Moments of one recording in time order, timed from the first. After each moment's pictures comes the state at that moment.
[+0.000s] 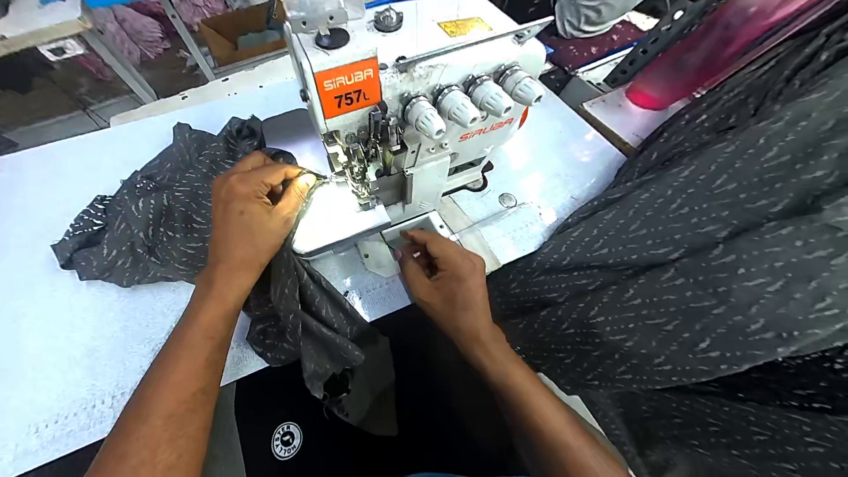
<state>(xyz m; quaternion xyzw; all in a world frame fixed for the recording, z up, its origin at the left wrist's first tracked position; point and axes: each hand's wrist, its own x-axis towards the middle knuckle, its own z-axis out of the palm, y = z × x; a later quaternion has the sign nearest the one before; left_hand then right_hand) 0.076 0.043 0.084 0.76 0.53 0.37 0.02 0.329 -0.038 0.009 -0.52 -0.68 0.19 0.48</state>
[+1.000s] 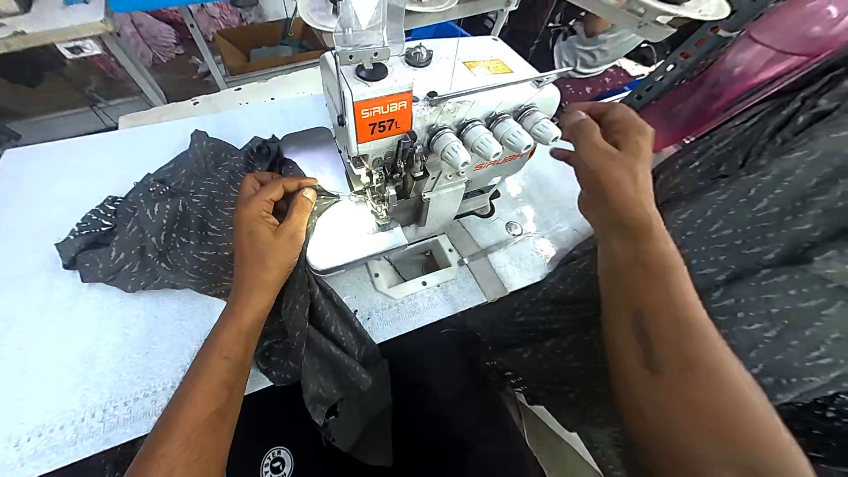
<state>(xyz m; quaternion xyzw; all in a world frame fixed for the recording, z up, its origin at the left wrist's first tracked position) 0.078 0.037 0.064 0.63 0.56 0.50 0.18 0.483 0.106 0.099 -0.59 -0.59 0.22 0.51</state>
